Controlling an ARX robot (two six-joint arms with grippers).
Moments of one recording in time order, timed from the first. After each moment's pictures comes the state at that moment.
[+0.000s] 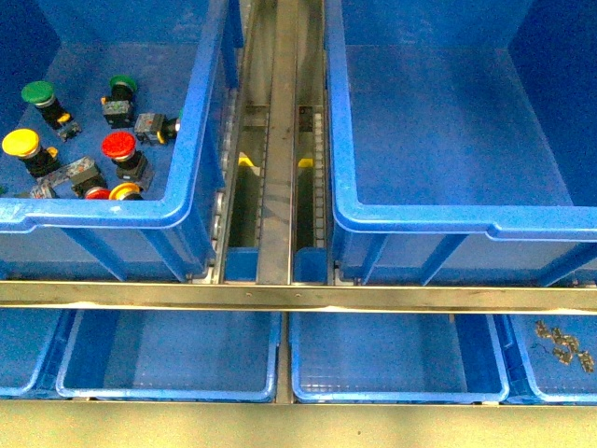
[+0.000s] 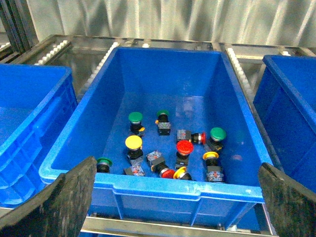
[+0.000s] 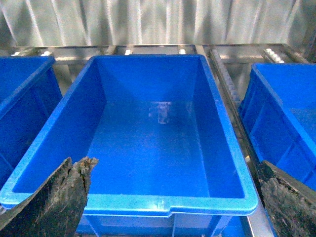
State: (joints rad) left arm 0.00 0.01 0.02 0.00 0.00 0.00; right arm 0.00 0.00 0.02 0.00 0.00 0.00
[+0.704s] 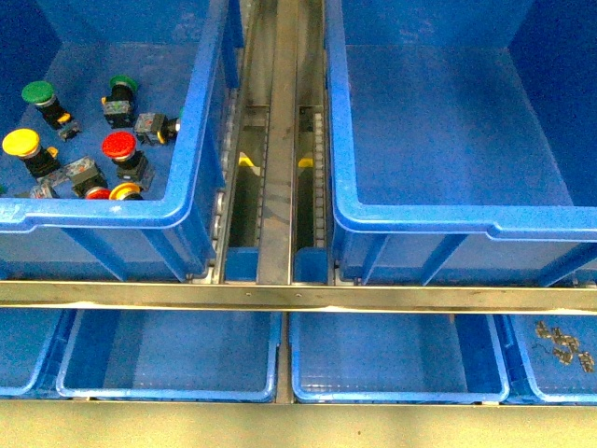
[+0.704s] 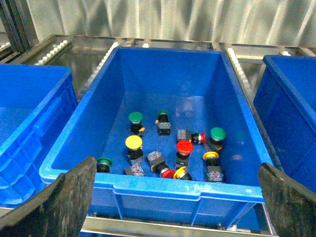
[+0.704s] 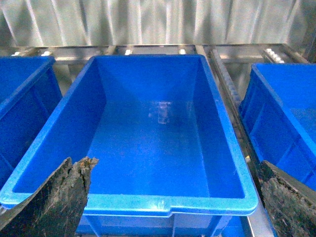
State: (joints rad) left arm 0.00 0.01 0.02 0.00 0.00 0.00; right arm 0.00 0.00 0.02 0.00 0.00 0.00
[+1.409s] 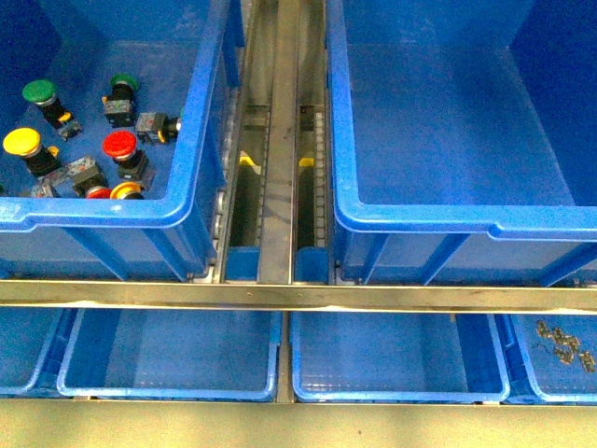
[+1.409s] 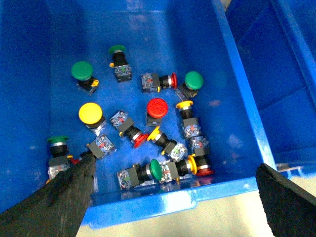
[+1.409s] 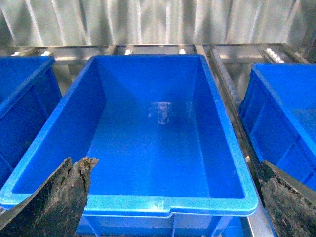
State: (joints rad) left arm 0.21 1.25 0.74 -0.06 0.49 0.24; right arm 0.00 0.00 0.02 0.00 0.00 0.00
